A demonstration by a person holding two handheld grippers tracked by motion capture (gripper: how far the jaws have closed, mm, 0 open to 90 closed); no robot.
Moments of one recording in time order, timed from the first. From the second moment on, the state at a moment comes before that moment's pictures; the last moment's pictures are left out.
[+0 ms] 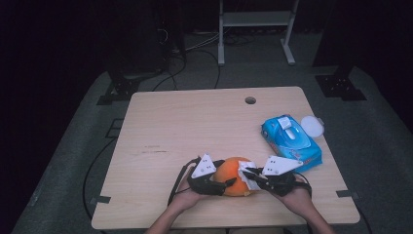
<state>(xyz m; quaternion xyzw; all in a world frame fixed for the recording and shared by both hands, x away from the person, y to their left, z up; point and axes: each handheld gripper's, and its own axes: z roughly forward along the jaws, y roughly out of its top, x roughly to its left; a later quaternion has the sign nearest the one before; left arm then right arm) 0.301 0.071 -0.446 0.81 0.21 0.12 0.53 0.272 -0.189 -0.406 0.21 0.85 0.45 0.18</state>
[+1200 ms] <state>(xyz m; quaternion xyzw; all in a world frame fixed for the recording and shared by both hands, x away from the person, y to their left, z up) 0.295 0.069 -0.448 0.82 0.20 0.11 0.53 0.288 -0.218 -0.419 0.28 0.83 0.47 0.14</state>
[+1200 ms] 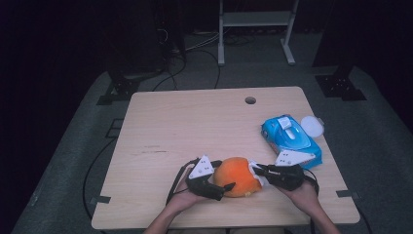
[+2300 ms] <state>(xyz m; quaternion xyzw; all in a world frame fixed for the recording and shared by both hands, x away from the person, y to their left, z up) 0.290 0.059 -0.452 0.82 0.20 0.09 0.53 0.275 -0.198 -0.405 0.23 0.83 0.48 0.14</state>
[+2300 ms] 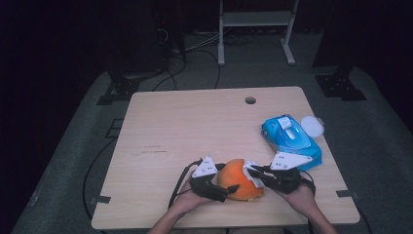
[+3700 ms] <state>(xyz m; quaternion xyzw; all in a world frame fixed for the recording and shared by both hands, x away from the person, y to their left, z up) 0.271 0.041 -0.440 0.83 0.12 0.17 0.52 0.258 -0.171 -0.389 0.18 0.84 0.48 0.18</state>
